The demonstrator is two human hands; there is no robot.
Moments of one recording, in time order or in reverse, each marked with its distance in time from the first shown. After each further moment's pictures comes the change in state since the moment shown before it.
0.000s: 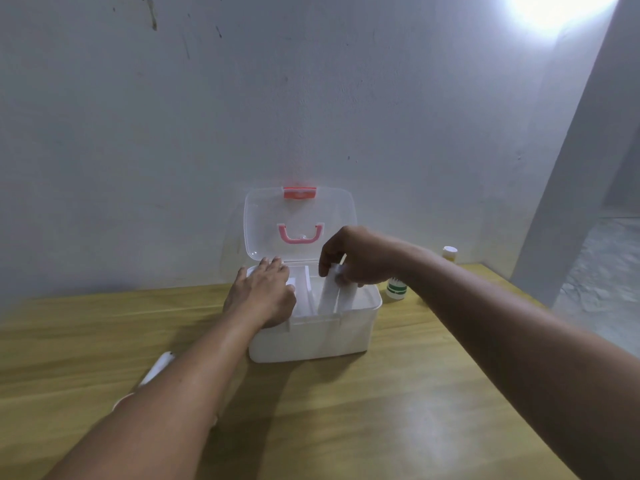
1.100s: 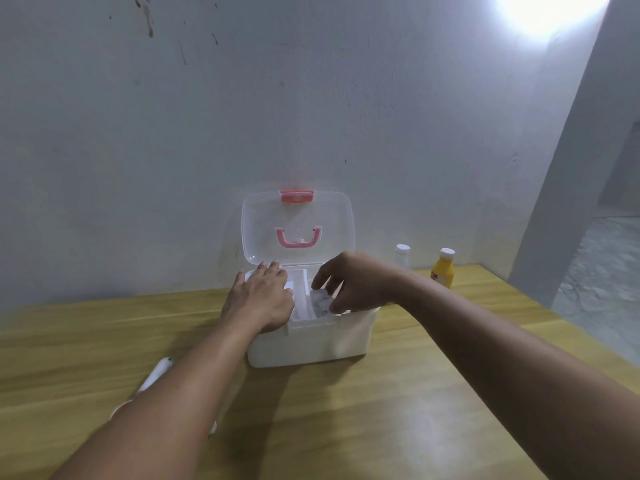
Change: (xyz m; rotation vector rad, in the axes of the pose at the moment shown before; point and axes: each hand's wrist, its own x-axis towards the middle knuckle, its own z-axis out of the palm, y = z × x) left_hand 0.004 -0.003 0.003 0.036 -0.006 0.014; right_hand -0.003 0.009 0.025 0.128 -0.077 0.012
